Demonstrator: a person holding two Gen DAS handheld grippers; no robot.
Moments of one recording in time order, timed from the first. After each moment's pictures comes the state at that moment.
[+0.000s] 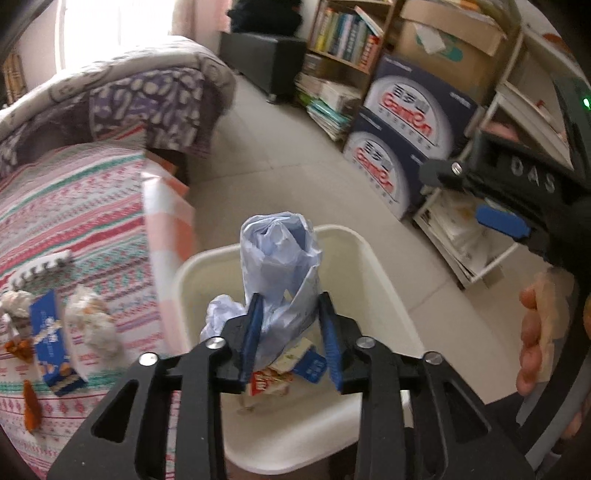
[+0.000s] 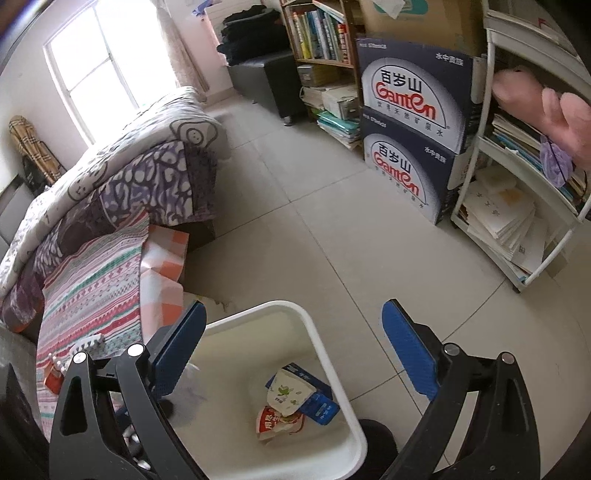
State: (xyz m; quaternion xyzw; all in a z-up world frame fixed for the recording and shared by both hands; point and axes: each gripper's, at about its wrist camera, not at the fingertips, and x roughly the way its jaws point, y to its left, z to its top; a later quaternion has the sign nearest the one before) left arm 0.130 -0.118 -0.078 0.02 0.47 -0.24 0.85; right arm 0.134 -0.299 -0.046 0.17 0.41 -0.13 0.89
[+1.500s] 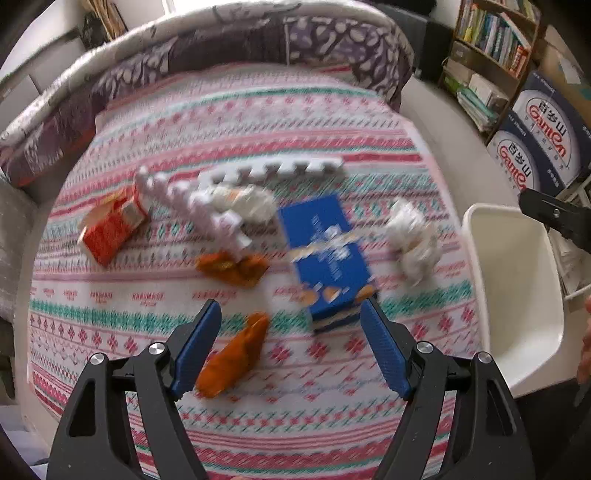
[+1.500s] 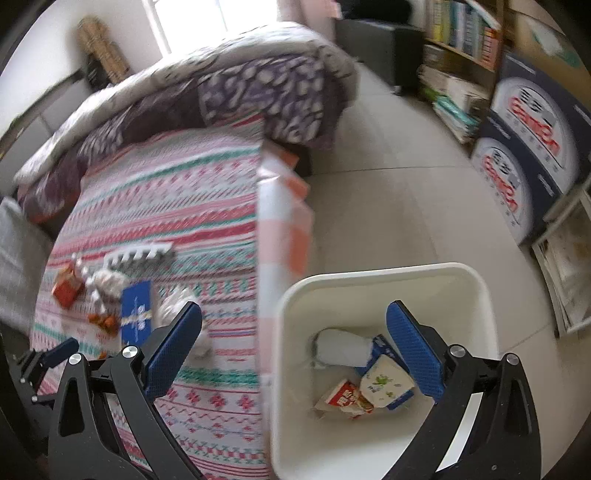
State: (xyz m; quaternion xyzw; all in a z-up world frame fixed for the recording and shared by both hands) left arm 0.137 0.115 -0.102 0.02 0.55 -0.02 0.83; right arm 0.179 -0.105 -0.080 0.05 0.49 0.03 0.87
